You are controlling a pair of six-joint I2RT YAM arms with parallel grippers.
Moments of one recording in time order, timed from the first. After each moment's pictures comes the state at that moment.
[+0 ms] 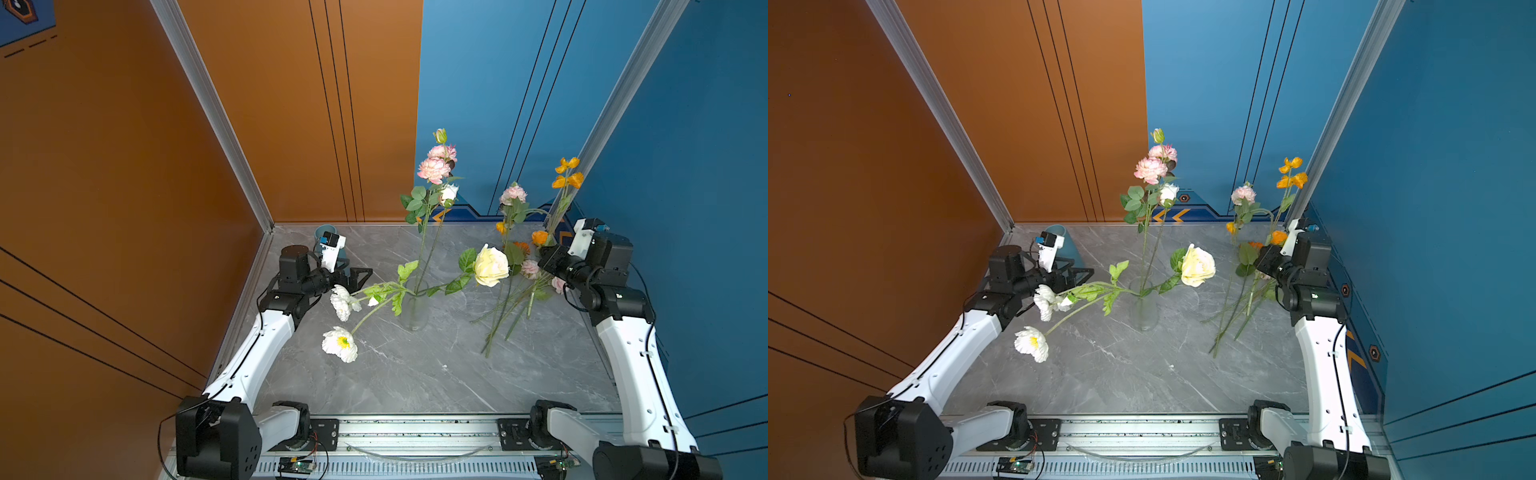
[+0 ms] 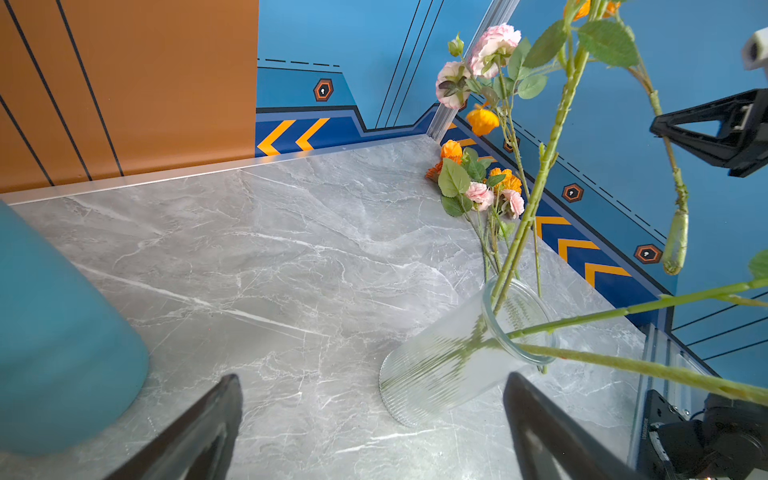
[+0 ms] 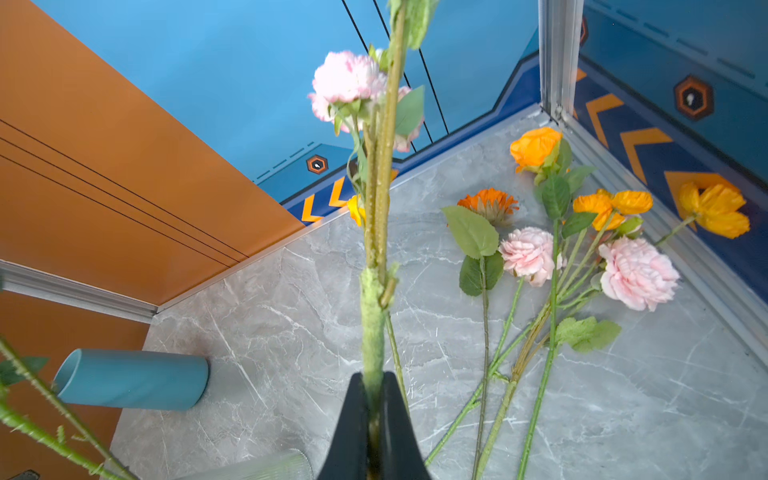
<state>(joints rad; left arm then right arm) -0.10 1.19 0.91 -0.15 0.66 -0.09 -0.14 1.05 1.19 -0.58 -0.22 0.42</state>
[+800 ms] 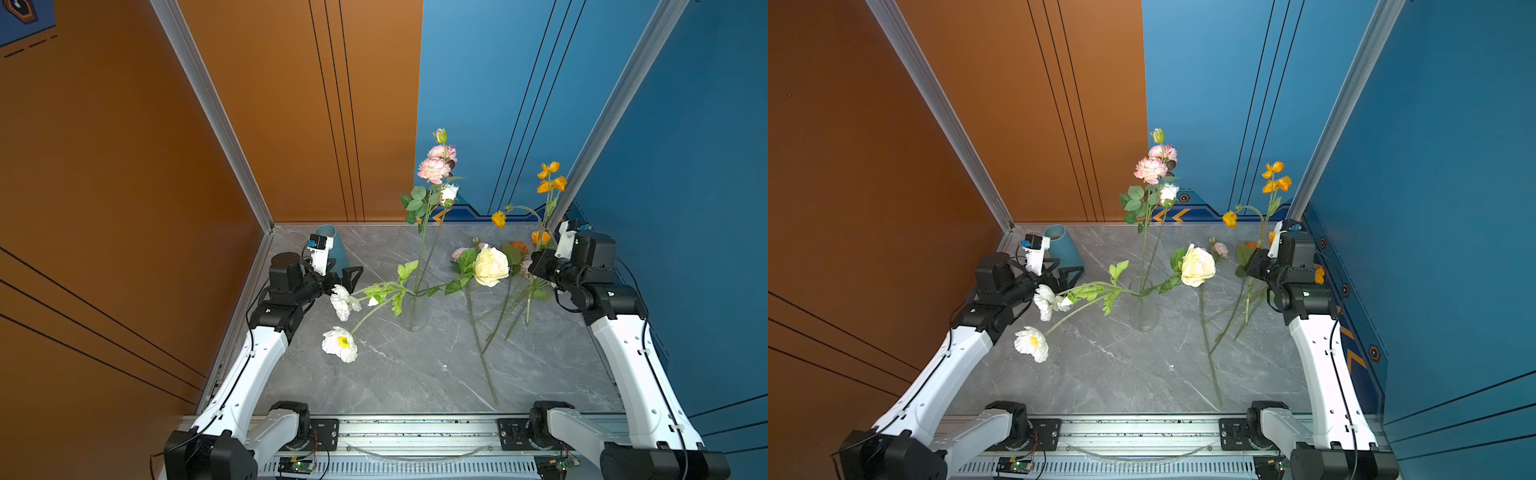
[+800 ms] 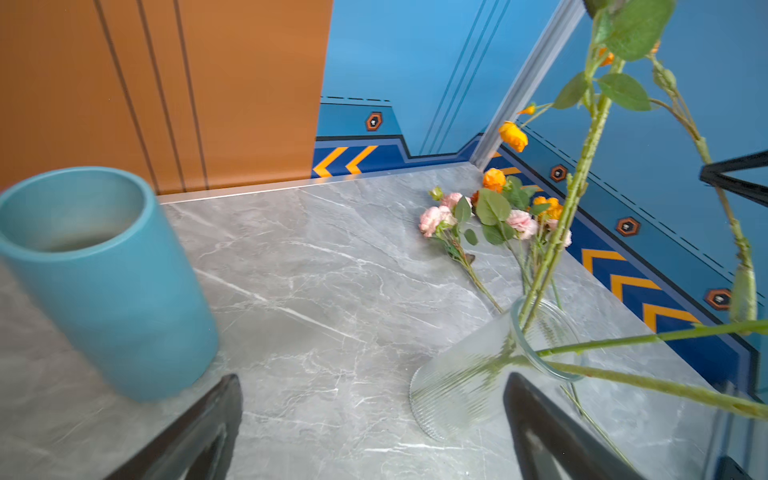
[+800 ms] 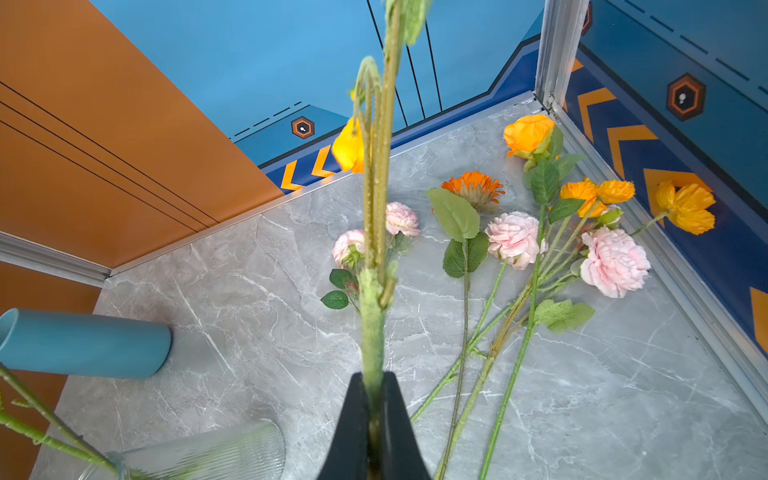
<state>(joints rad) -0.09 1.02 0.86 -0.20 0.46 -0.15 -0.03 1.09 1.22 -0.69 -0.09 0.37</state>
